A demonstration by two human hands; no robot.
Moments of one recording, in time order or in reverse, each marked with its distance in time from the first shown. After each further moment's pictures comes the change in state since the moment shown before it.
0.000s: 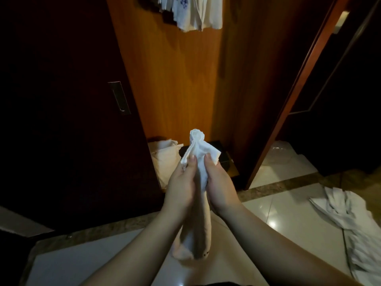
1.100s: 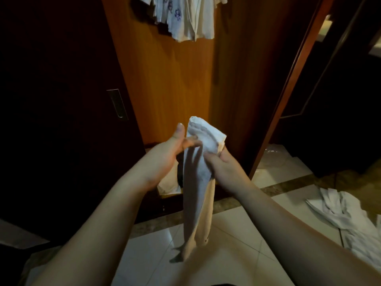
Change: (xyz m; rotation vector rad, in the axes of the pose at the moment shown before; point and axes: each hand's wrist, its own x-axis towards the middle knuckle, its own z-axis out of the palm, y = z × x) left_hand 0.028 0.066 -0.045 0.477 -0.459 0.146; right_hand 0.010 -0.033 -0.030 -0.243 -0.074 -0.176
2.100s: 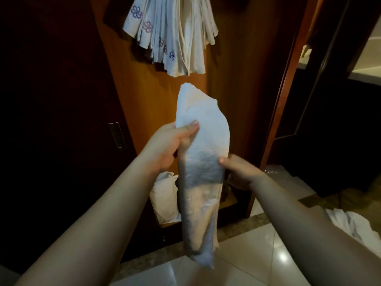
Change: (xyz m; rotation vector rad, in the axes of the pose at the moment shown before) left_hand 0.068 0.063 -0.018 -0.434 0.111 0.111; right_hand 0.046 -0.026 -0.064 0.449 -0.263 0.113
